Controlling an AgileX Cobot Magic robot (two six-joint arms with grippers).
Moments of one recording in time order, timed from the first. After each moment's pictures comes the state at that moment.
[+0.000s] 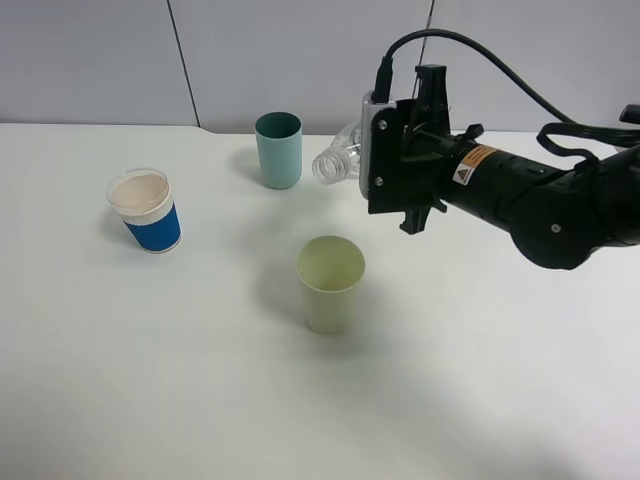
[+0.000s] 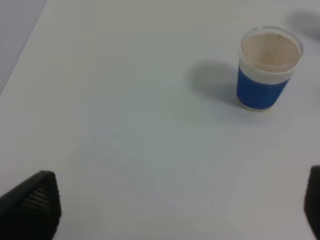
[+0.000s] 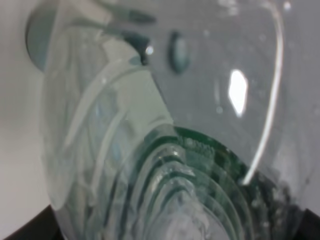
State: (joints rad) left arm 0.09 0.00 -0.52 0.01 1.04 0.03; right arm 0.58 1.67 -0.61 0.07 -0.75 -1.53
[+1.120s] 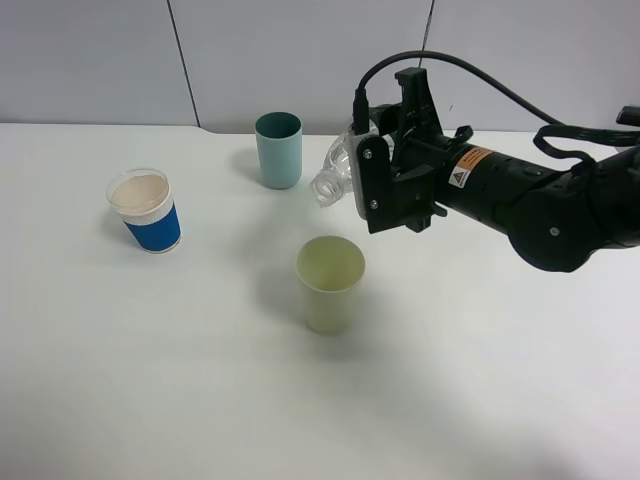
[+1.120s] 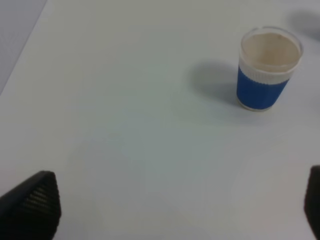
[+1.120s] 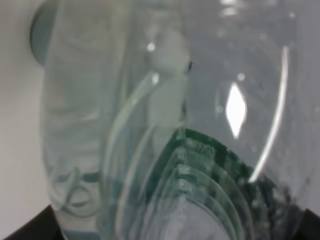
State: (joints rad) left arm 0.09 0.00 -0.52 0.01 1.04 0.03; right arm 0.59 1.67 -0.61 0.05 -0.75 -1.71
